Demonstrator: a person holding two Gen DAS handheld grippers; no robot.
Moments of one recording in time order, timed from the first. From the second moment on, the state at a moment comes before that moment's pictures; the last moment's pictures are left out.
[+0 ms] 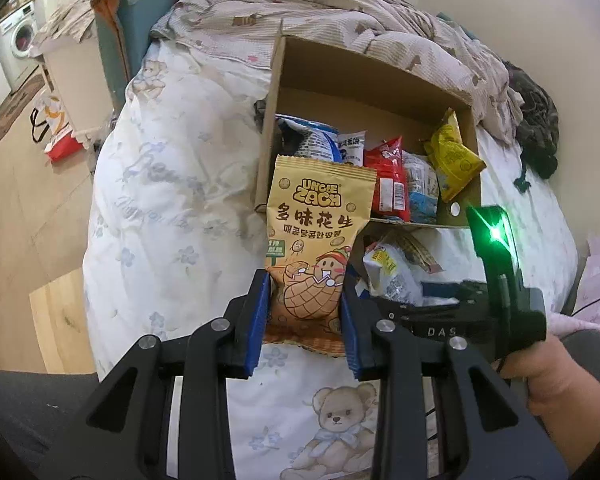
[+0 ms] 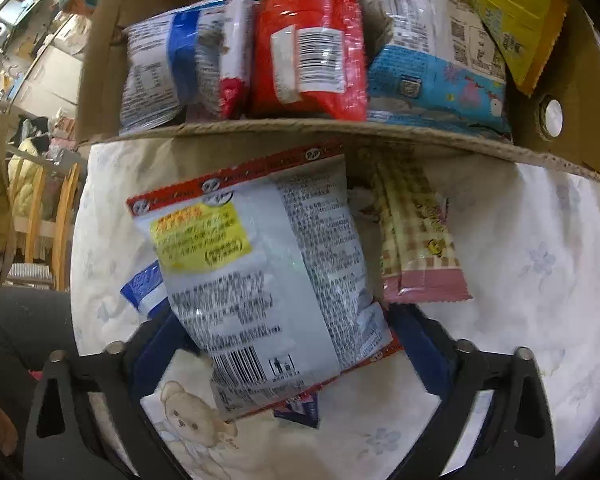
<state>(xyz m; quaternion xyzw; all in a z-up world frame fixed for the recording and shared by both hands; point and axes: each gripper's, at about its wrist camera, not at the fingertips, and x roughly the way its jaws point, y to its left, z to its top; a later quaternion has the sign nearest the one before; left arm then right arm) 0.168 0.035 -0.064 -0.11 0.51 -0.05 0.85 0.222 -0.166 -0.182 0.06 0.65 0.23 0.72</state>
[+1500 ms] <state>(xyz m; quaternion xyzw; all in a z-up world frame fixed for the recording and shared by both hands) 0.309 0.005 -0.056 -0.08 0.54 -0.03 0.84 0.325 -0.179 -0.084 0.14 0.62 0.13 0.76</state>
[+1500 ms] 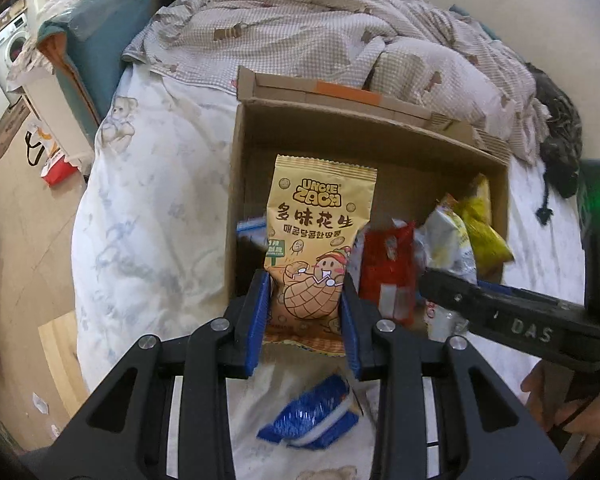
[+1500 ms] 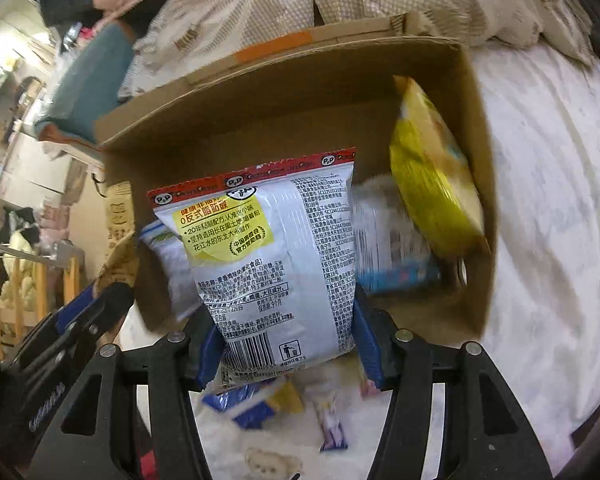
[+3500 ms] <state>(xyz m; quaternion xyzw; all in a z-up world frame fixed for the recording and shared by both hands) 0.217 -0.005 -0.117 -0.02 0.62 -0.10 0.78 0.208 -0.249 -0.084 0.20 0.57 0.14 0.78</state>
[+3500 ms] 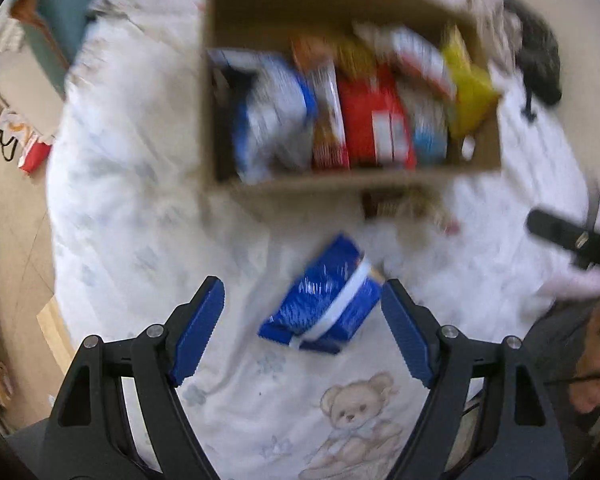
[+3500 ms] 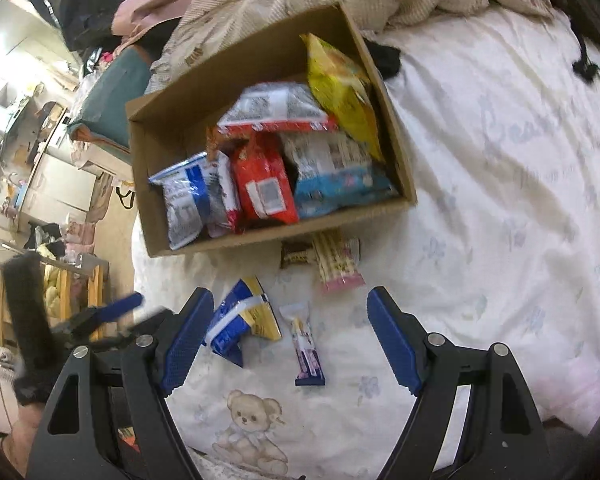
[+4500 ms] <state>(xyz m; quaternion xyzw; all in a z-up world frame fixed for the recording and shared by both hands) 0.214 -0.049 -0.151 0.02 0.64 -0.14 0.75 0.216 -0.238 -0.121 0.17 0.61 0.13 0.76</state>
